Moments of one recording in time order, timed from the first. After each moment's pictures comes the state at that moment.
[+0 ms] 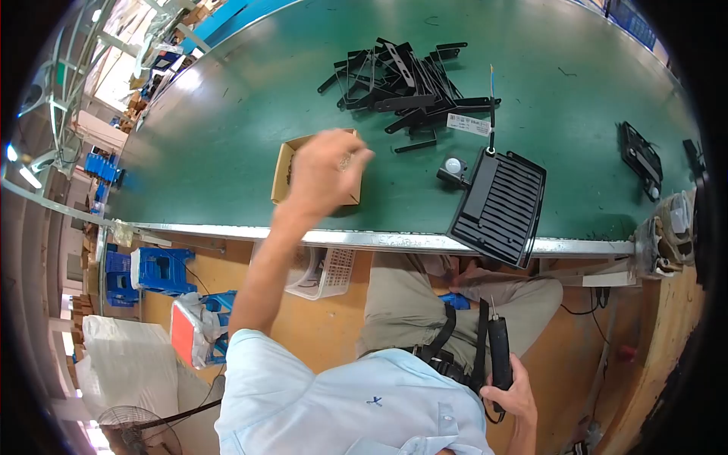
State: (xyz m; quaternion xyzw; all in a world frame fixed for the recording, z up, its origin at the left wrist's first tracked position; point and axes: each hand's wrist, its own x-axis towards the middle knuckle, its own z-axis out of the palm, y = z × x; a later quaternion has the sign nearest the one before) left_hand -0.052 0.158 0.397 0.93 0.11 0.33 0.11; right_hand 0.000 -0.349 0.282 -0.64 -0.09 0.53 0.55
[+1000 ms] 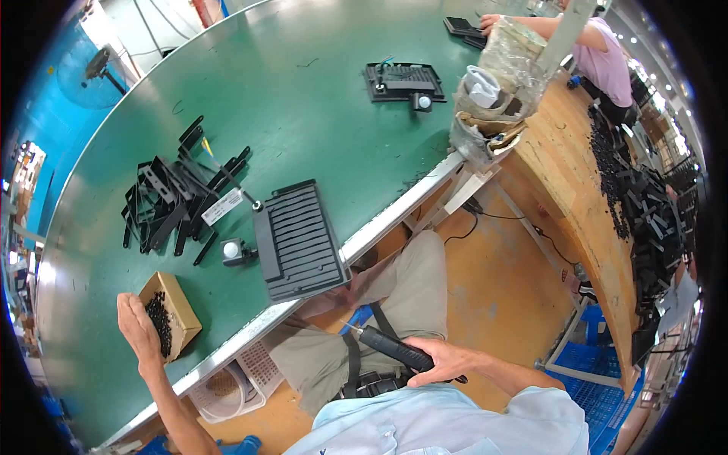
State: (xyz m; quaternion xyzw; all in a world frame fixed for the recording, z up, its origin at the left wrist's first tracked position) left_hand -0.069 0.240 0.359 0.93 0.21 0.28 0.13; right_hand -0.002 -0.339 0.284 -0.68 -0.22 0.52 0.47
